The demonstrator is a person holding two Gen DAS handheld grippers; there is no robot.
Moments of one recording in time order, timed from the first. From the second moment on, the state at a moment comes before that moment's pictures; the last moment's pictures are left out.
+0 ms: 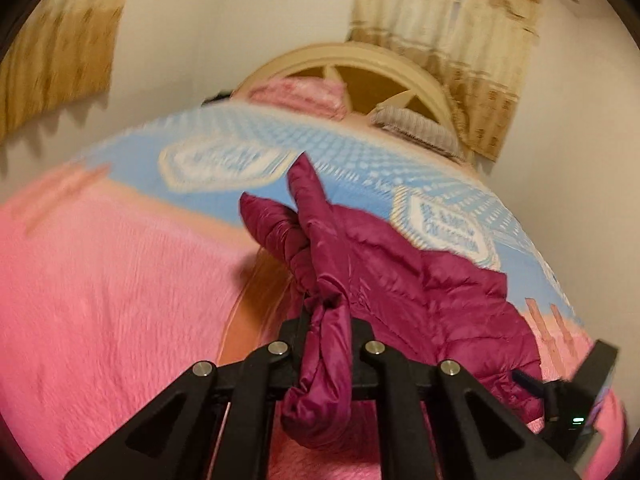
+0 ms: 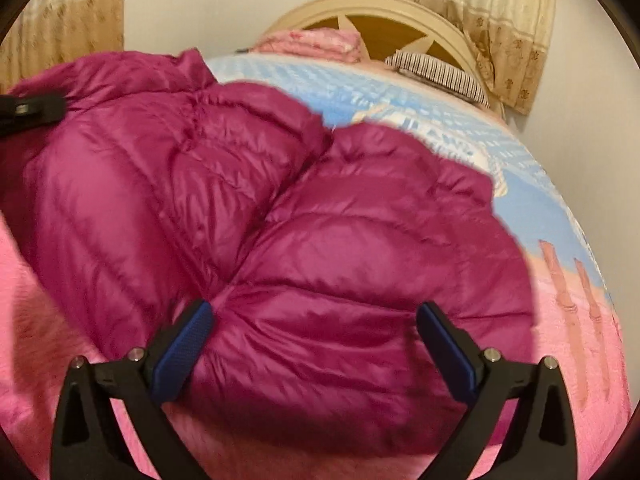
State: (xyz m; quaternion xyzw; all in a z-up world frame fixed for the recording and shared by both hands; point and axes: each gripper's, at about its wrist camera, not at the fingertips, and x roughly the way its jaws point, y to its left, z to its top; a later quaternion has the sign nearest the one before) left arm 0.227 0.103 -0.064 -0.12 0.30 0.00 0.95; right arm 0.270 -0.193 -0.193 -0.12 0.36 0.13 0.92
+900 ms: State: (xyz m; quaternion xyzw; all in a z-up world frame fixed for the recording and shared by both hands) left arm 0.231 -0.226 -0.152 0.25 0.26 -0.16 0.92; right arm 0.279 -0.531 -0.232 0.05 0.43 -0.14 0.89
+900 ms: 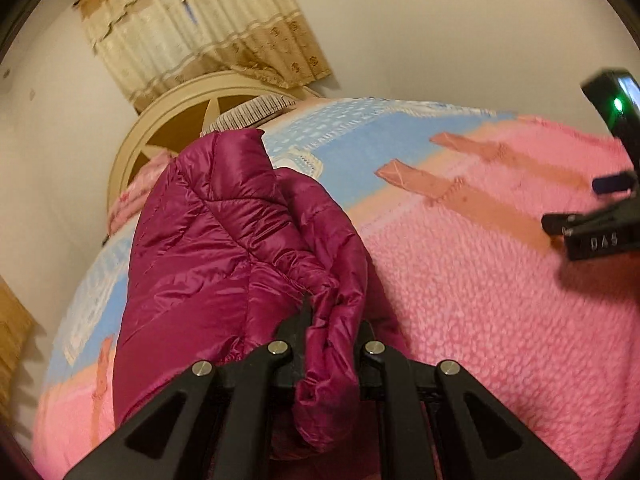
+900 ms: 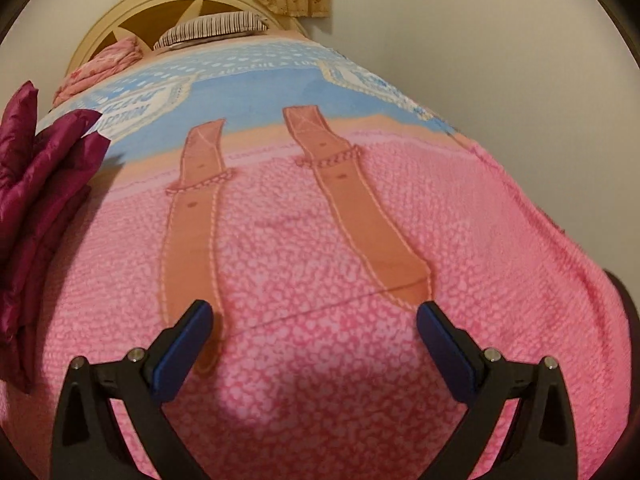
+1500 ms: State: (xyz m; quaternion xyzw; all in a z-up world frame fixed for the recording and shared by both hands) left arm 0.159 -0.185 -0.089 0.22 0.22 -0.21 0.93; right arm 0.274 -0.535 -0.242 0.07 0.42 -0.13 0.90
